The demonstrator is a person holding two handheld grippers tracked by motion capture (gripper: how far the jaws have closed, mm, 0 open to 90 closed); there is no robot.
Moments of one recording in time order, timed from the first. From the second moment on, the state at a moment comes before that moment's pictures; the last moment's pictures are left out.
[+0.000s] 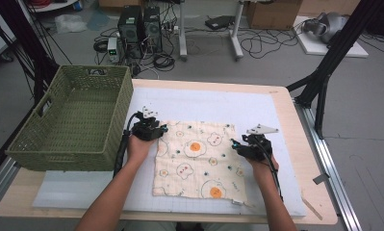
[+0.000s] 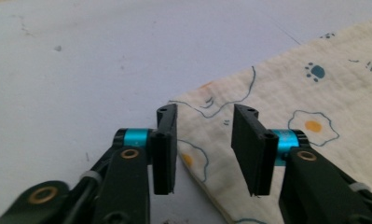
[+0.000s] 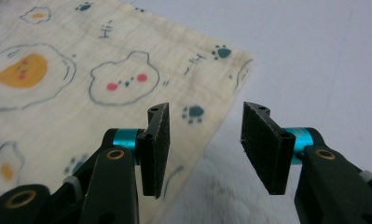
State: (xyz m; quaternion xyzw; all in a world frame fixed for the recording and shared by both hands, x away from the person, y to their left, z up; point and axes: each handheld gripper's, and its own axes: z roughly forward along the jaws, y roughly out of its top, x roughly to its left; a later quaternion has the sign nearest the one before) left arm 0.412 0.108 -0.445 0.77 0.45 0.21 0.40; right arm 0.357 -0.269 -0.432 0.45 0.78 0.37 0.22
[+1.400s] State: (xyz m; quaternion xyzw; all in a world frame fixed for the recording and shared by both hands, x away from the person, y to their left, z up) left arm 0.411 0.102 -0.448 0.77 0.45 0.23 0.40; right arm 0.336 -0.298 -0.424 0.46 0.76 0.39 0.23
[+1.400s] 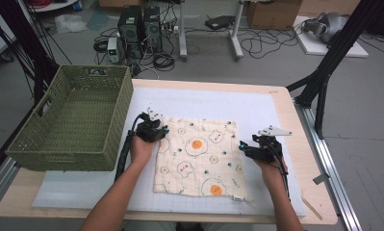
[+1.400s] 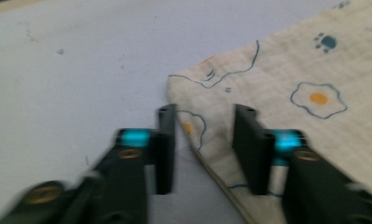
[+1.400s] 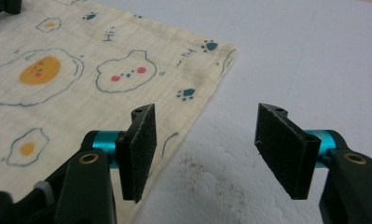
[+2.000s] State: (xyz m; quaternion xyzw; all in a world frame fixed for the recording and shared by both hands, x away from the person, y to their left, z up) left arm 0.348 0.130 -0.427 0.73 0.36 0.16 0.56; right arm 0.295 -0.297 -0.417 0.42 0.77 0.42 0.21
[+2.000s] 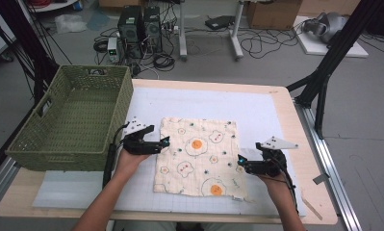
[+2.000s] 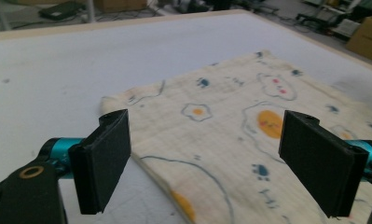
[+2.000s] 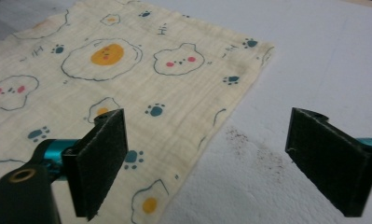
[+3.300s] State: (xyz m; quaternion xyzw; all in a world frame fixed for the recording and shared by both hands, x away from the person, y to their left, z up) left arm 0.317 0.140 -0.426 0.74 0.32 0.19 0.56; right arm 0.284 -0.292 -0.419 0.43 0.75 0.44 0.24
